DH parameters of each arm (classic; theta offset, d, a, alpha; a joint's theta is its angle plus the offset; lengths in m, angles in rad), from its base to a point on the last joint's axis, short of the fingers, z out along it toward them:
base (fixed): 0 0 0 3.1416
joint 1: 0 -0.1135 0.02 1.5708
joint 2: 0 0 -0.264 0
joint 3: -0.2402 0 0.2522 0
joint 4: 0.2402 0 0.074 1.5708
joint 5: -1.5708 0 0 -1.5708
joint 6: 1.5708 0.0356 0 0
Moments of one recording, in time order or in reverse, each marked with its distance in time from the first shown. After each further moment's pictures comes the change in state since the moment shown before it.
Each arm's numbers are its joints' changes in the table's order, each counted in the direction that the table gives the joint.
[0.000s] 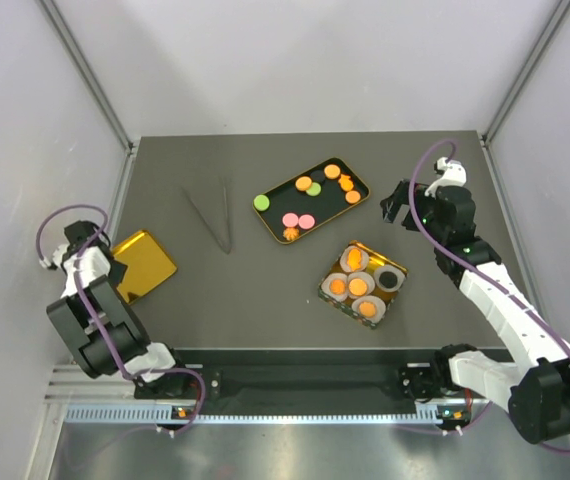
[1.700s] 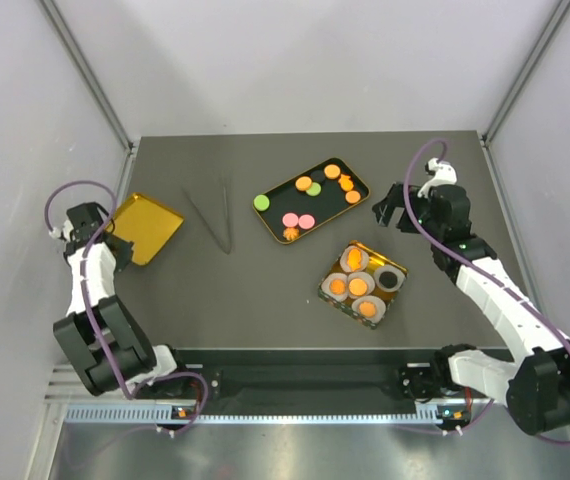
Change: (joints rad) left arm 0.097 -0.090 -0.068 -0.024 -0.245 0.036; right arm 0.000 0.042 0.000 -0.004 0.089 -0.001
